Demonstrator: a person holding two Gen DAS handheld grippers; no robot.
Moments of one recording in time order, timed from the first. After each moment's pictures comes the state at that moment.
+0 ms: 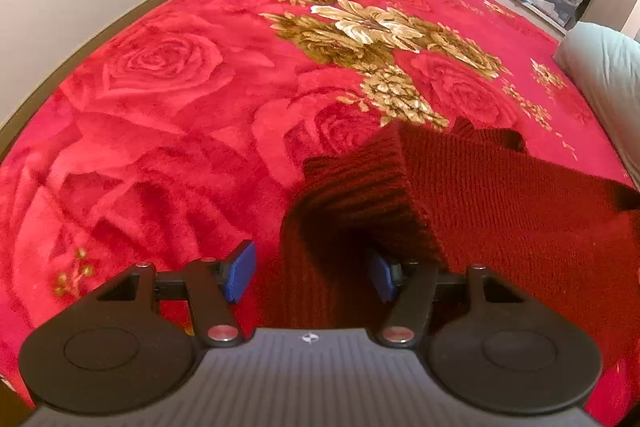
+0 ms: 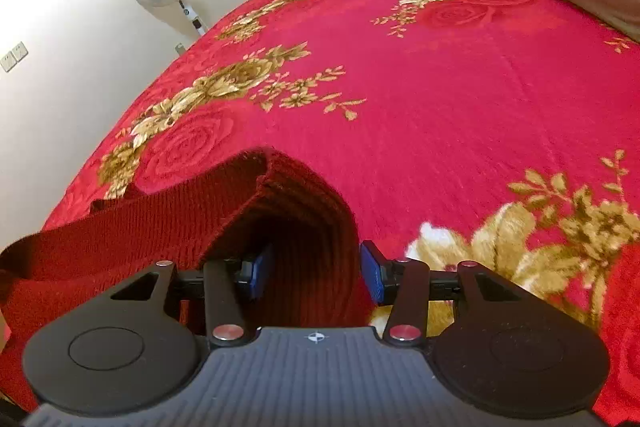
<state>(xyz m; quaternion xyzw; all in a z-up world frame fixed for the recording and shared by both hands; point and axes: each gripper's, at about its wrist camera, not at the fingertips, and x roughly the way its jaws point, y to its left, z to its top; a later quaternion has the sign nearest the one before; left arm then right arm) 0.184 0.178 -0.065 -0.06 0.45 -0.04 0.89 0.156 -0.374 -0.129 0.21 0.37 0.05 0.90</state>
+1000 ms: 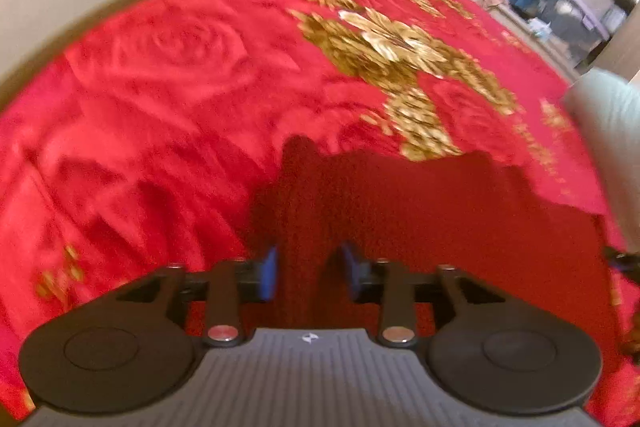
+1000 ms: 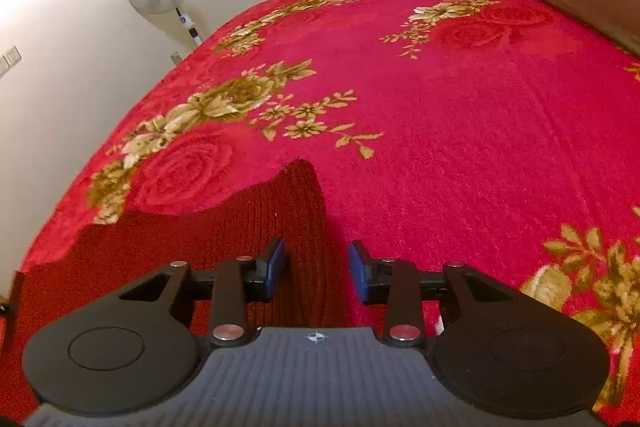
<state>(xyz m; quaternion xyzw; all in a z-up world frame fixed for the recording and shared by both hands) 0.207 0.209 -0.076 -0.15 0.46 -0.04 0.87 0.201 -0.368 -0.122 0.20 0.36 0.04 0.91</state>
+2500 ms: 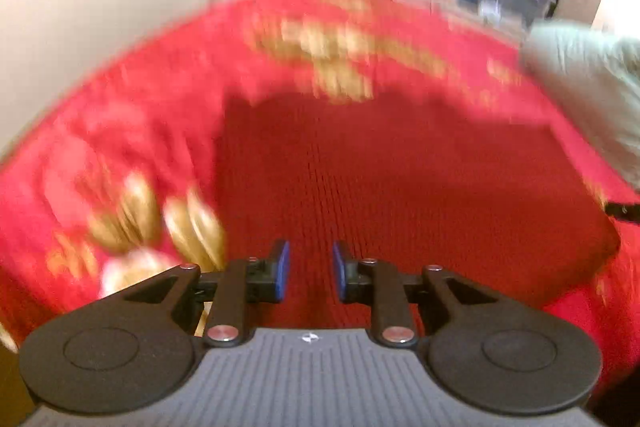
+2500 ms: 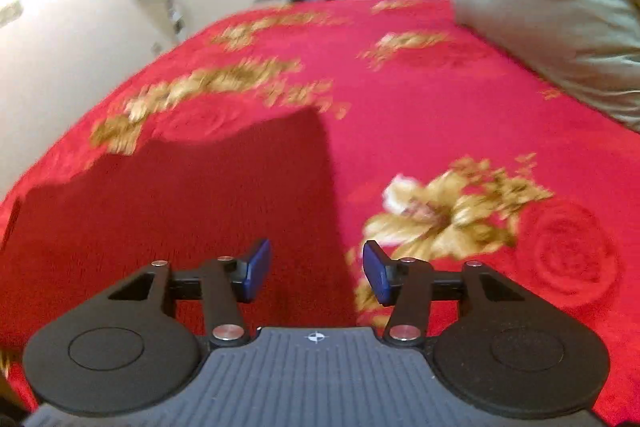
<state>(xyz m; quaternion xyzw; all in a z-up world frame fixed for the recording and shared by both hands) 0.029 0.138 -0.081 -0.04 0.42 -0.05 0.91 0.040 -0.303 -0.098 0.10 0.36 -0.02 0.93</state>
